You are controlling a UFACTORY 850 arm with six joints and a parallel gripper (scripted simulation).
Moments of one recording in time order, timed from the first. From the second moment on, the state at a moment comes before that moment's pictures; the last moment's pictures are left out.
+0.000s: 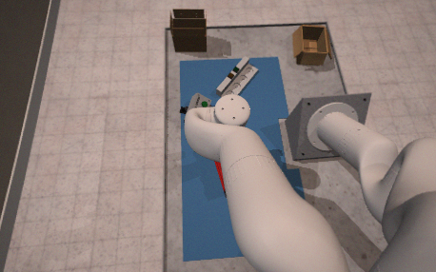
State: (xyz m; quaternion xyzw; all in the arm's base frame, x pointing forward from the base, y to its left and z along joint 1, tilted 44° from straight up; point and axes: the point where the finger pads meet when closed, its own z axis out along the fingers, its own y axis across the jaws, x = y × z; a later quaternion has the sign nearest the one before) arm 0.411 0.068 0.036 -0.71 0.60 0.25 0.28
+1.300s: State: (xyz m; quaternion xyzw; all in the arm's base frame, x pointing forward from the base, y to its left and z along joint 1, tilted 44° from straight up) arm 0.411 0.068 0.037 -0.52 0.77 0.32 0.18
